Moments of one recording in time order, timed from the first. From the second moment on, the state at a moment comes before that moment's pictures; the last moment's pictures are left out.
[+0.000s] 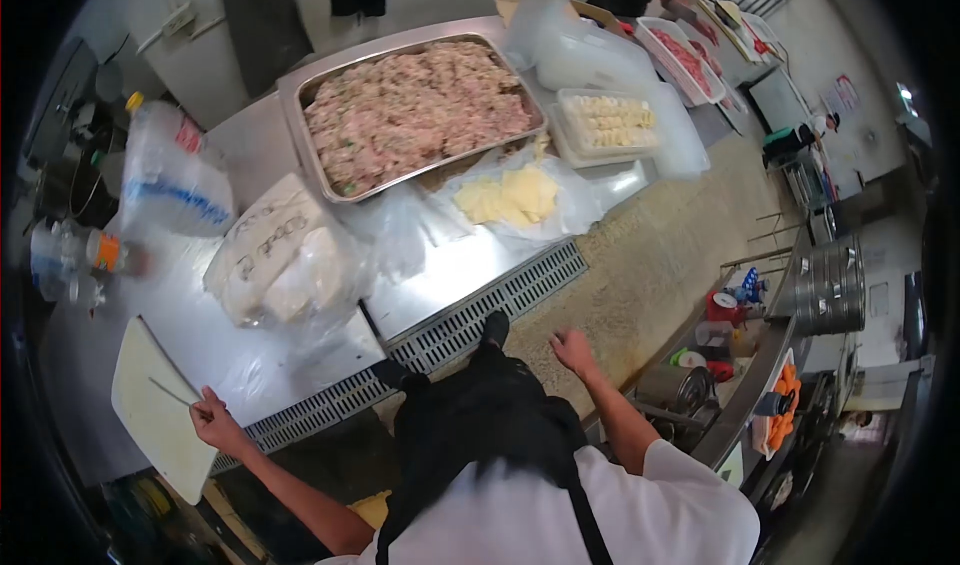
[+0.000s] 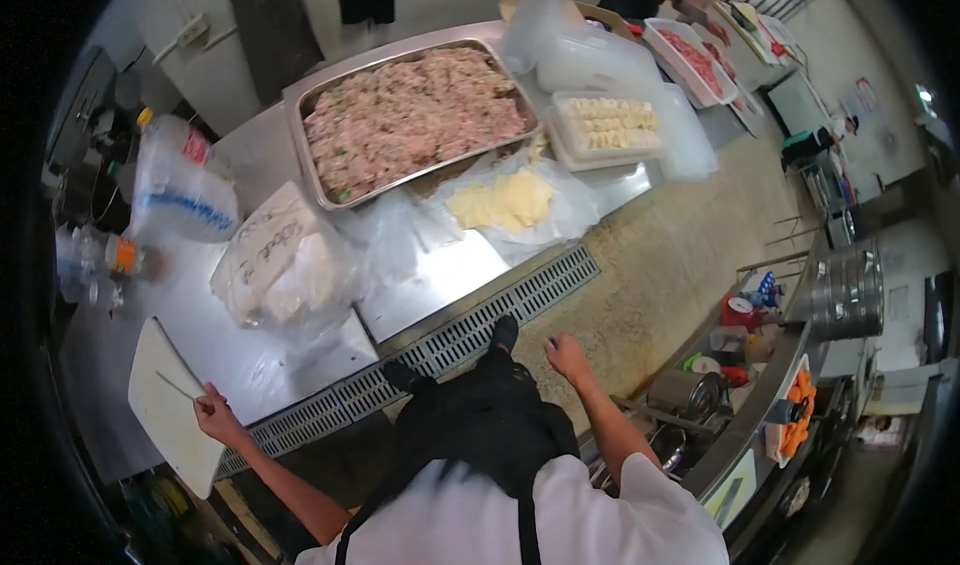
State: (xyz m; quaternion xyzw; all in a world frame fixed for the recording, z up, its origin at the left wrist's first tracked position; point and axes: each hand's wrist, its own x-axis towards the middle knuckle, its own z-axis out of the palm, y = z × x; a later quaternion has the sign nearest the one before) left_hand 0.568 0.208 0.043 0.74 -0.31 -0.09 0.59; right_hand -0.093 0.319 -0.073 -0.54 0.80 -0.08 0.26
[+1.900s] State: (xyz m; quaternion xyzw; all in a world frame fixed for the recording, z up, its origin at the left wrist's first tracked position) left_hand -0.023 -0.011 0.061 0.48 -0.43 -0.64 0.42; right_hand -0.200 -0.001 0.036 -0.47 0.56 -0.41 0.55
